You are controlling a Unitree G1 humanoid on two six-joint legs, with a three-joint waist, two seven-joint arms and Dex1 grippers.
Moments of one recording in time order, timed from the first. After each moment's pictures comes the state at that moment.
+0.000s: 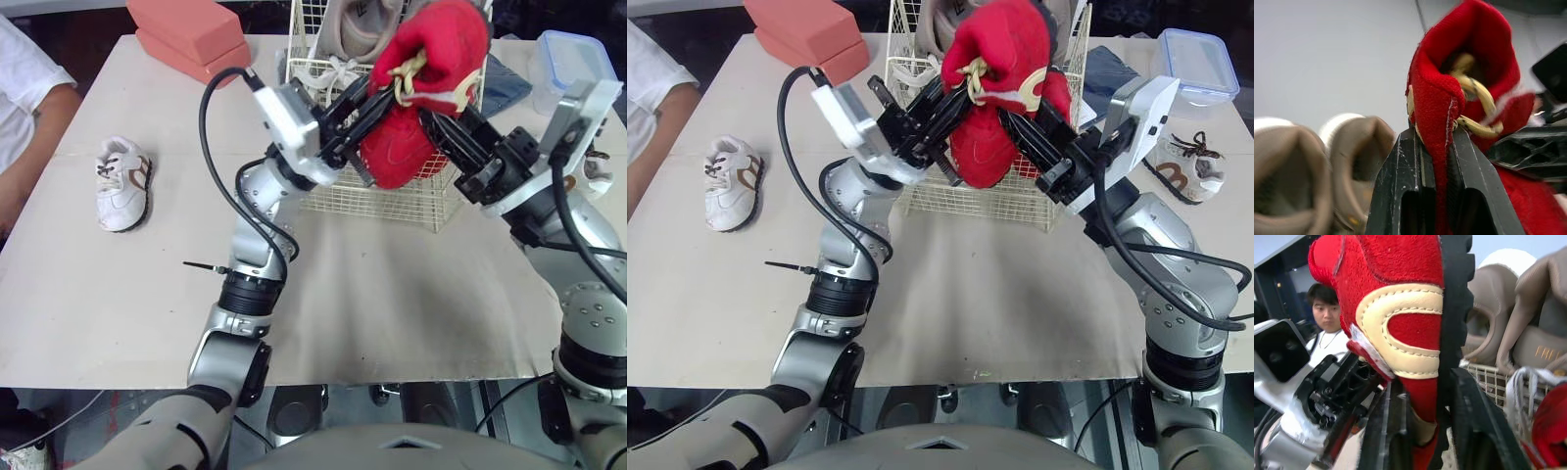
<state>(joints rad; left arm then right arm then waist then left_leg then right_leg) -0.65 0.19 -0.09 0.03 -0.51 -0.24 -0.83 -0.39 -0.40 -0.11 -0.68 0.91 0.63 0.23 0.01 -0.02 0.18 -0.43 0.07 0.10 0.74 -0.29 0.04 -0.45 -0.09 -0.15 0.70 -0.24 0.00</state>
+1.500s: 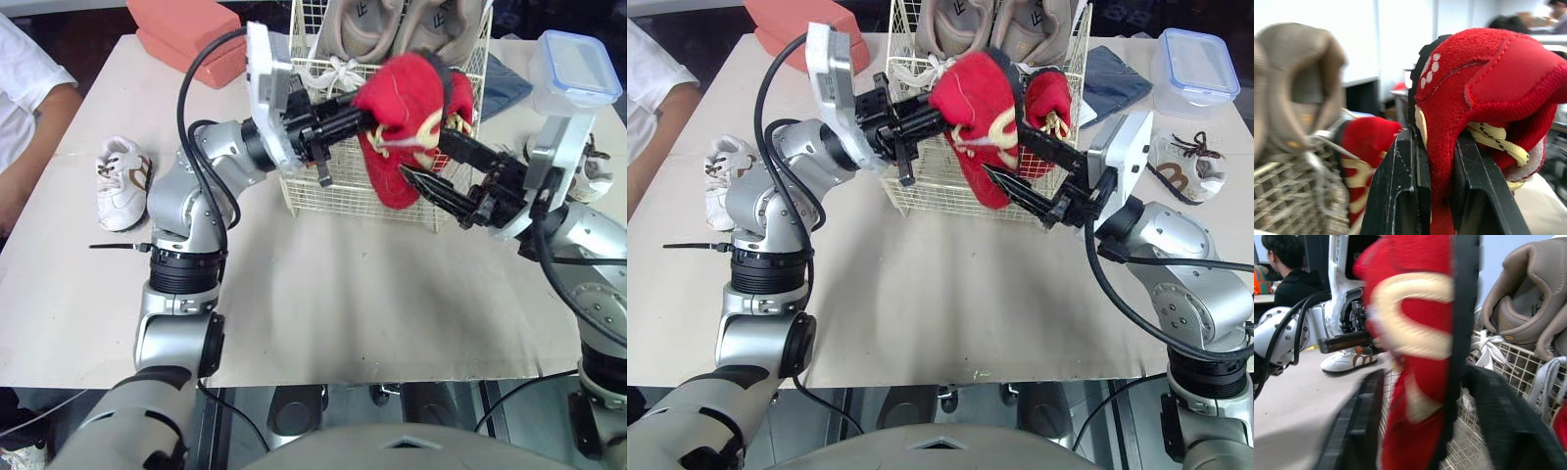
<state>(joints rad) -0.78 0.40 0.03 -0.09 -0.69 0.47 -0.89 -0.33 -0.52 -0.09 -0.63 0.75 0.52 0.55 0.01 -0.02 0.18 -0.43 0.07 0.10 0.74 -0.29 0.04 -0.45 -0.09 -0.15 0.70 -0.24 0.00</state>
